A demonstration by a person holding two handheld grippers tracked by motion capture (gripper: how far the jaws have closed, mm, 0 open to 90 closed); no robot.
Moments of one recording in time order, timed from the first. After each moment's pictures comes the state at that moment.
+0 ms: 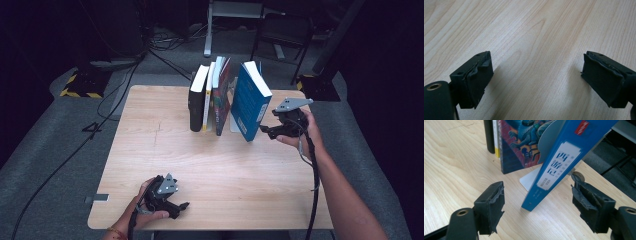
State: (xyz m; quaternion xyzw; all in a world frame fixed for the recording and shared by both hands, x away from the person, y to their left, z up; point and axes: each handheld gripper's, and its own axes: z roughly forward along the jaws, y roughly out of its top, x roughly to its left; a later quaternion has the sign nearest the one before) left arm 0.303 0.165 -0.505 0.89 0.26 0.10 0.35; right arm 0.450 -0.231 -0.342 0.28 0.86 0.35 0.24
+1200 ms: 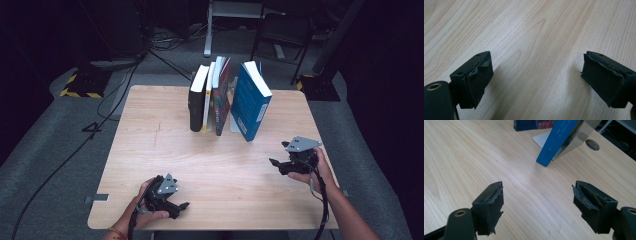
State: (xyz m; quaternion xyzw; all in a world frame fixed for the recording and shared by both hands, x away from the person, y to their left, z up) left arm 0.303 0.165 -0.505 0.89 0.26 0.10 0.35; right arm 0.385 -0.273 -0.417 0.27 0.87 0.34 0.25
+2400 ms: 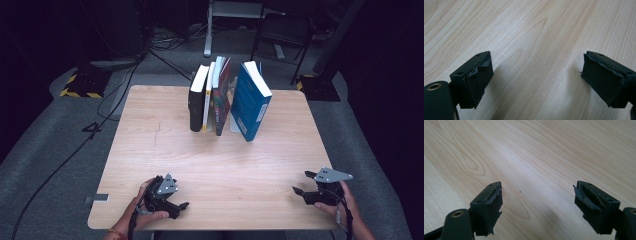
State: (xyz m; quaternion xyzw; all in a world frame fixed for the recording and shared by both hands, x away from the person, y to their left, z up) left arm 0.302 0.165 -0.505 0.89 0.27 0.10 0.35; right arm 0.324 -0.362 -0.483 0.33 0.85 0.35 0.20
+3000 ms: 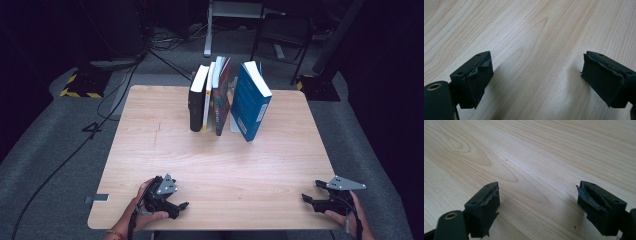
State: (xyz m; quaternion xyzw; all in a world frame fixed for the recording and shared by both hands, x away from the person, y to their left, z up) left arm 0.300 0.167 -0.505 0.89 0.28 0.10 0.35; right arm 0.307 -0.394 -0.505 0.40 0.82 0.36 0.18
